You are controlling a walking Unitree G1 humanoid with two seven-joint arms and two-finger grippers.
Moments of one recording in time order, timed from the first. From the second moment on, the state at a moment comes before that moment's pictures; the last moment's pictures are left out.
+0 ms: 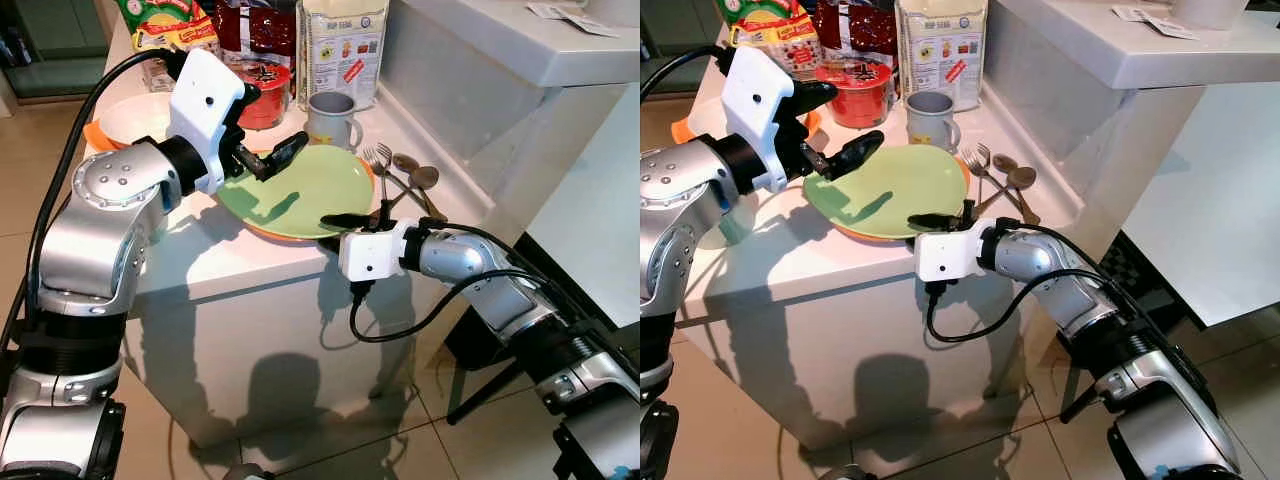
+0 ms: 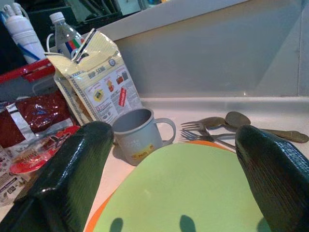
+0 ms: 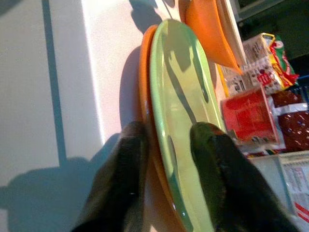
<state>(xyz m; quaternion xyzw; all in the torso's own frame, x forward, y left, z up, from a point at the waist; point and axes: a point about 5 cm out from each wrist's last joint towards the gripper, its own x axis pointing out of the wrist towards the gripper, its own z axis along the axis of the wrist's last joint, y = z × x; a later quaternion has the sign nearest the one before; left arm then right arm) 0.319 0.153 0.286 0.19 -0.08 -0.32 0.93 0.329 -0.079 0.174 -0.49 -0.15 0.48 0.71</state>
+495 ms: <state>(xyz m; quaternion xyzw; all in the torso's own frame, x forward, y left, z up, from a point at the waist) 0.314 0.154 0.276 0.20 -0.06 -0.33 0.92 0.327 -0.080 0.179 -0.43 -0.14 0.52 0.72</state>
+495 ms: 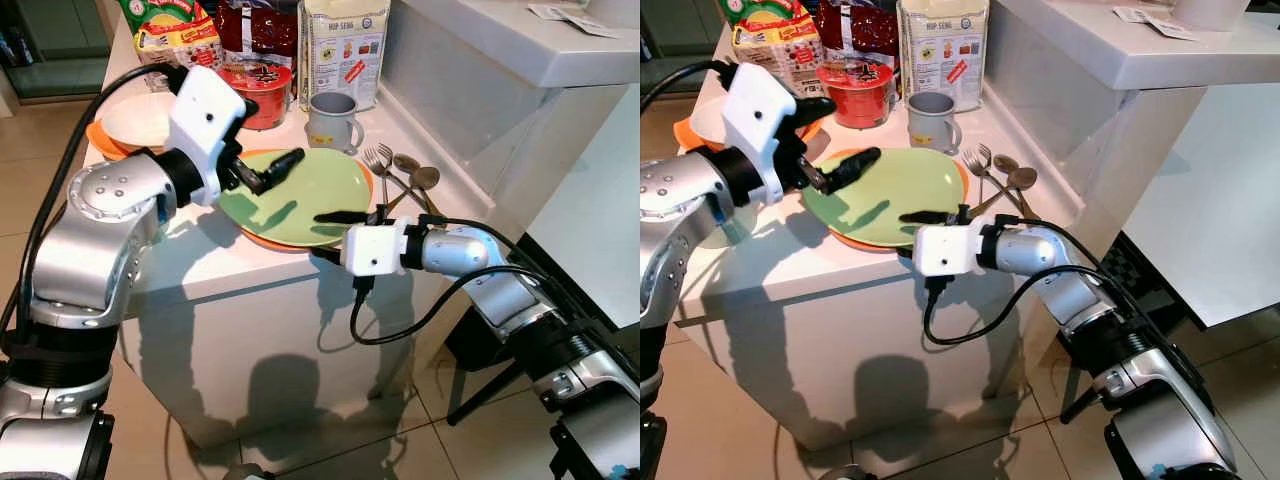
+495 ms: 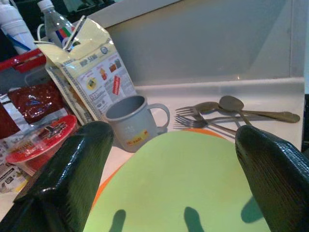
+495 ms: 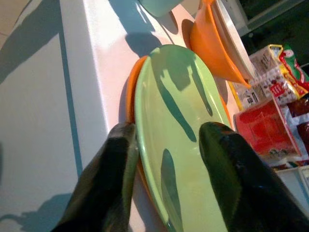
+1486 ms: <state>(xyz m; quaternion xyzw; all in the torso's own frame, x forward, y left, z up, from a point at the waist) 0.378 0.128 0.202 0.37 0.07 -0.34 0.87 0.295 -0.116 0.195 -0.33 -0.11 0.52 0.78</state>
